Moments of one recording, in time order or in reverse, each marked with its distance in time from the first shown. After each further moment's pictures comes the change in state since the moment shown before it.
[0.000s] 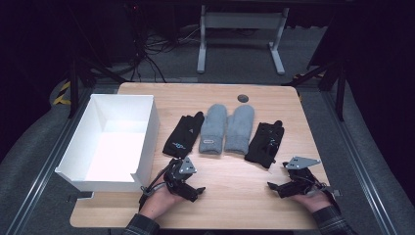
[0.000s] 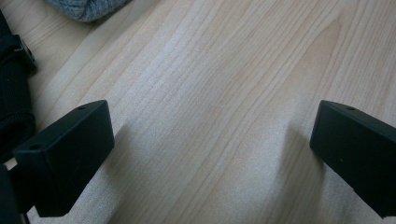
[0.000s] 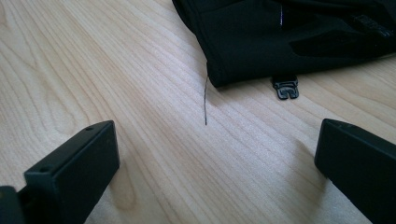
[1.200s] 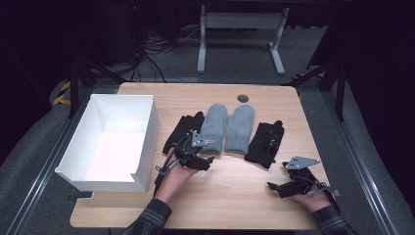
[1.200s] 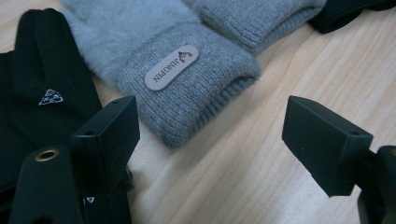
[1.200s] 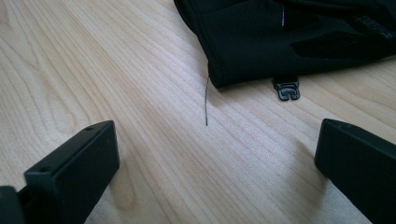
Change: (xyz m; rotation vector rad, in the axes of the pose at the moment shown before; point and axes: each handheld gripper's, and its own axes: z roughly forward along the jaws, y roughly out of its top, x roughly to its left) left arm 0.031 0.070 0.014 -0.038 0.156 -0.085; right arm -0.001 0.000 0.000 -0.001 0.006 -0.006
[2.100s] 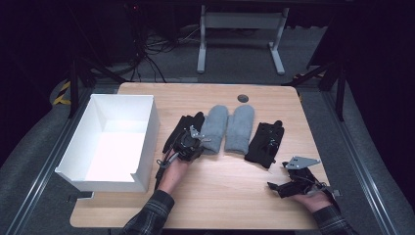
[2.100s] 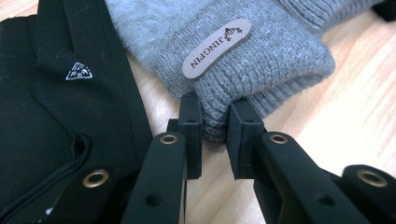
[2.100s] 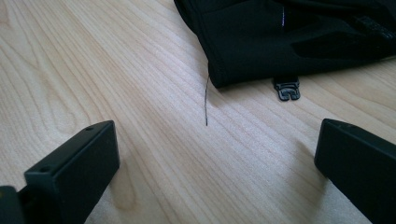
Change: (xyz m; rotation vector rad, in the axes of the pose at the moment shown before) left arm 0.019 -0.001 0.007 0.080 0.031 -0.076; right arm 0.000 0.000 0.000 0.000 0.001 -0.001
